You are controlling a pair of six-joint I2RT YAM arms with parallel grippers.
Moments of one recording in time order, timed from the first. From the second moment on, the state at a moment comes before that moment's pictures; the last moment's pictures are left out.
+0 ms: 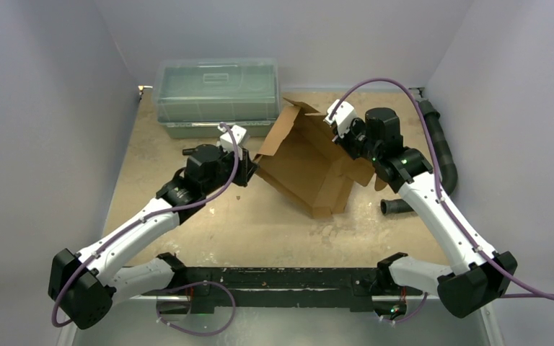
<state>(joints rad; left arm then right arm) -0.63 1.04 0.80 -0.09 0.06 -0.21 0.42 1.16 1.19 -0.51 -0.05 -0.51</state>
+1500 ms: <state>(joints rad) -0.62 0.98 0.88 -0.18 0.00 -0.31 0.42 1.16 1.17 -0.50 -0.09 -0.48</state>
